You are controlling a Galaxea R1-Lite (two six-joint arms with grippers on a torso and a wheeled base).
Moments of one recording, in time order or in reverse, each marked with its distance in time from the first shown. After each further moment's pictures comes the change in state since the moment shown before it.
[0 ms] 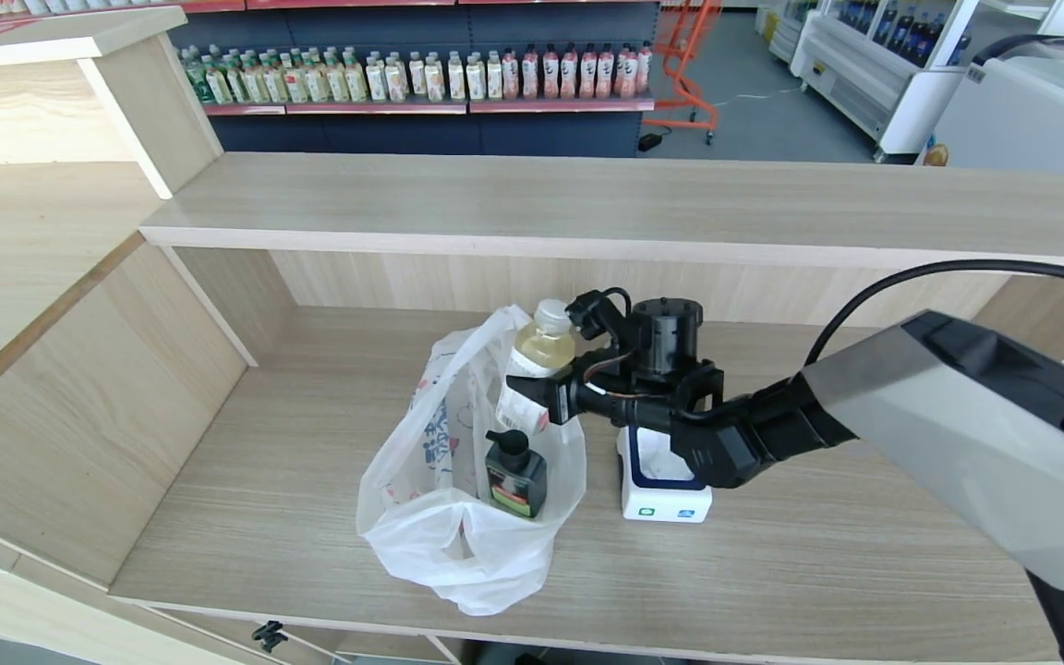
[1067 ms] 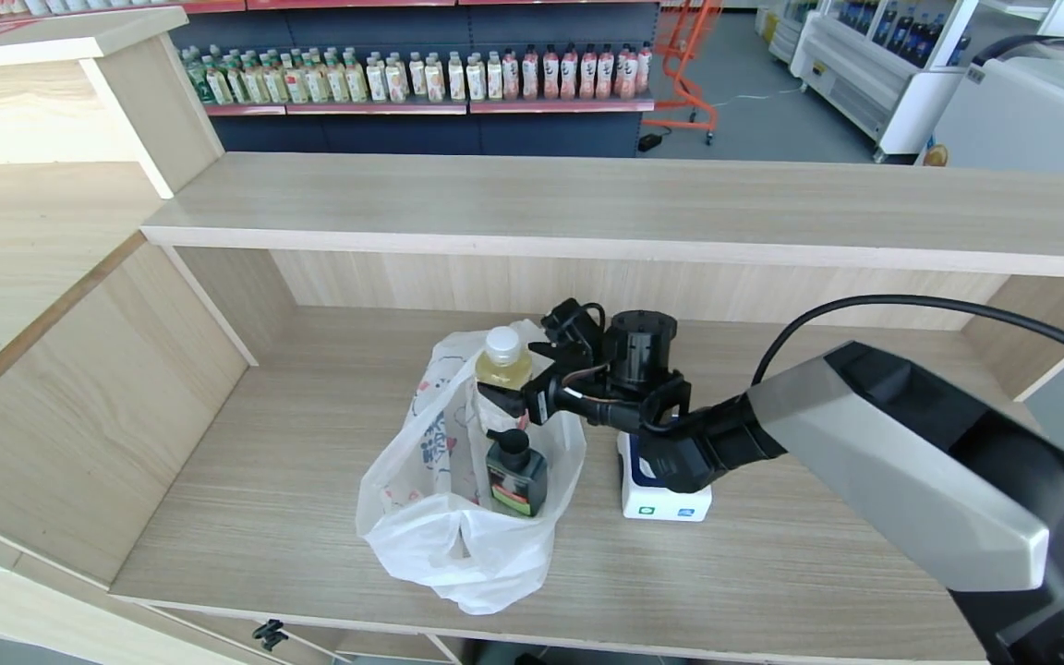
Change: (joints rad) left arm 0.000 0.000 0.000 0.000 0.000 0.000; right arm 0.007 0.140 -0.152 -0.086 0.017 -0.103
